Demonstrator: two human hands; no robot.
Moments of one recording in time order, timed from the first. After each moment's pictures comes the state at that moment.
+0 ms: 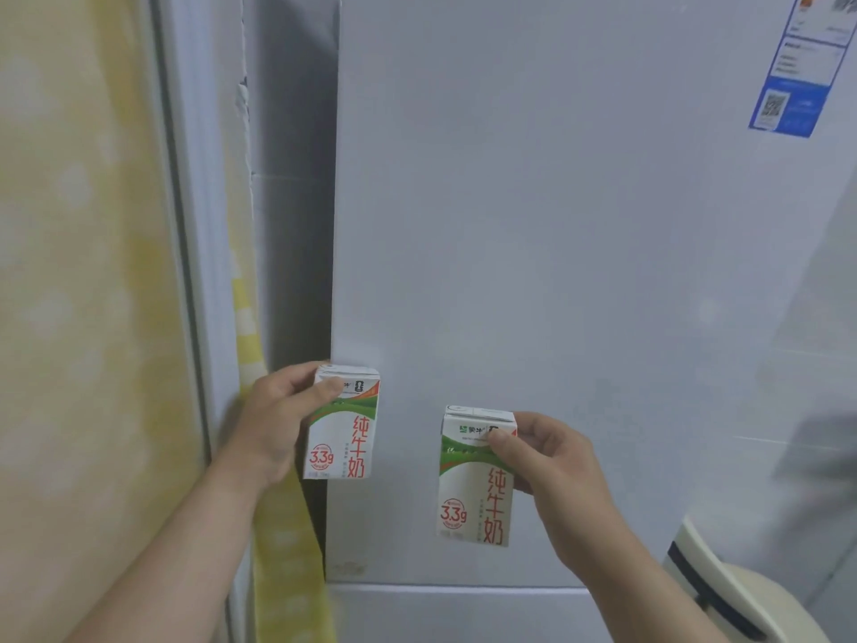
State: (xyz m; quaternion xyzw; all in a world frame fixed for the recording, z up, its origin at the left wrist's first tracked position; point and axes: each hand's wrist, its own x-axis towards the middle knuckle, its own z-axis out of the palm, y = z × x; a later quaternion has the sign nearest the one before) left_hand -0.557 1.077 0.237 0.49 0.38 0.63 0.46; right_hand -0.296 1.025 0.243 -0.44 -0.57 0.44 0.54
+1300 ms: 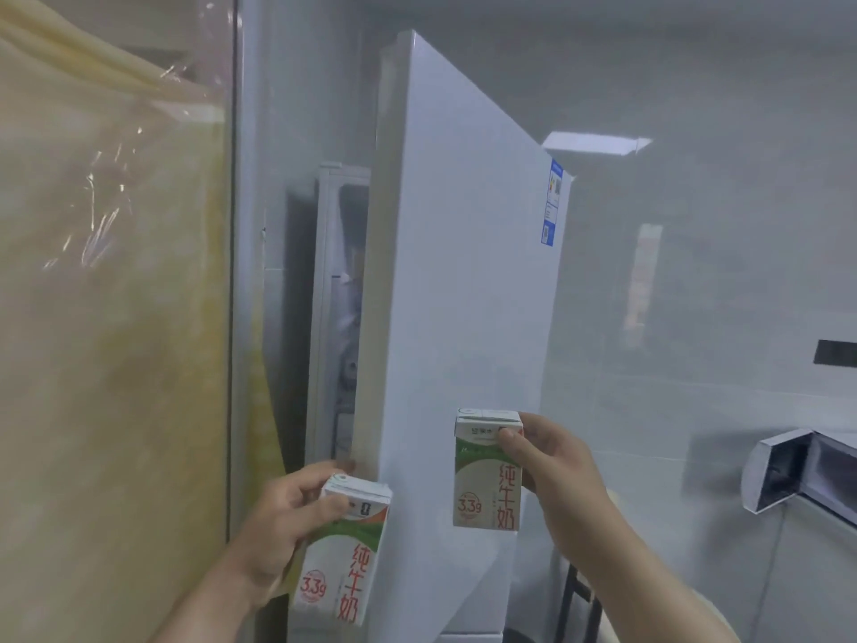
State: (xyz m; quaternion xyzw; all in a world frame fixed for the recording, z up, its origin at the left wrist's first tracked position) left_hand -0.404 0.735 0.244 0.56 0.34 0.56 0.50; right_hand -0.135 0.749 0.294 -0.38 -0.60 0.41 0.57
